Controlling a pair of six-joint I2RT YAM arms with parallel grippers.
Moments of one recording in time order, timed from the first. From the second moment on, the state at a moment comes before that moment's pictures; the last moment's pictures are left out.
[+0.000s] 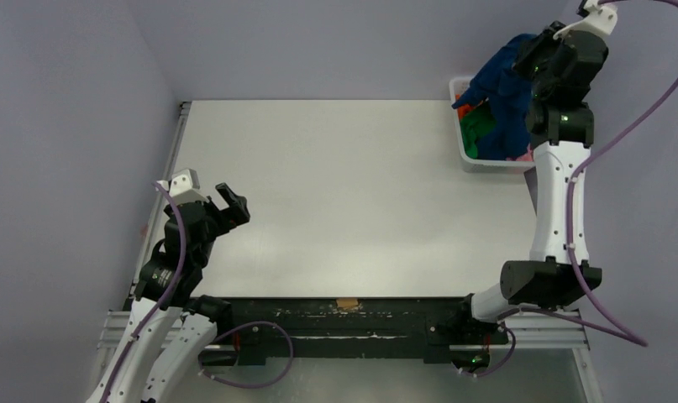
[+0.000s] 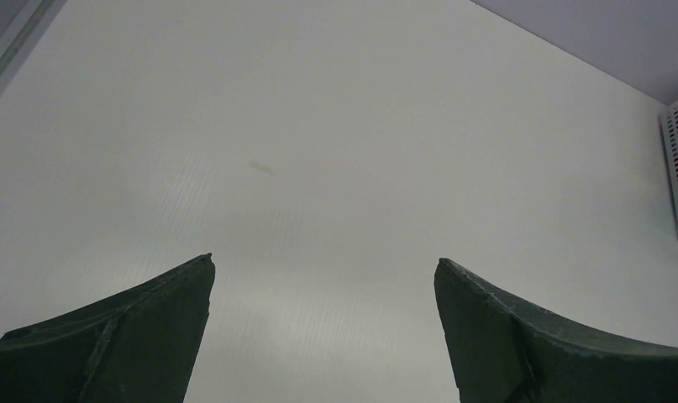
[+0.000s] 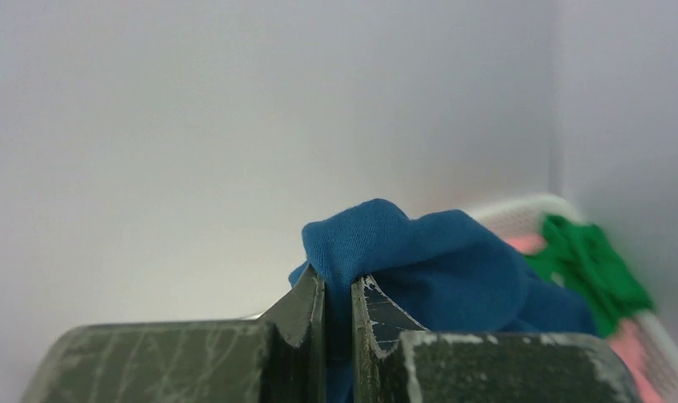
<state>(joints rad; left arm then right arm) -0.31 0.53 0.74 -0.60 -0.36 -0.52 -0.13 1.51 1.90 -0.39 0.08 0.36</state>
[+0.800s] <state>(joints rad) -0.31 0.56 0.75 -0.79 -0.30 -0.71 0.27 1.06 1.07 -0.37 -0.15 0.37</state>
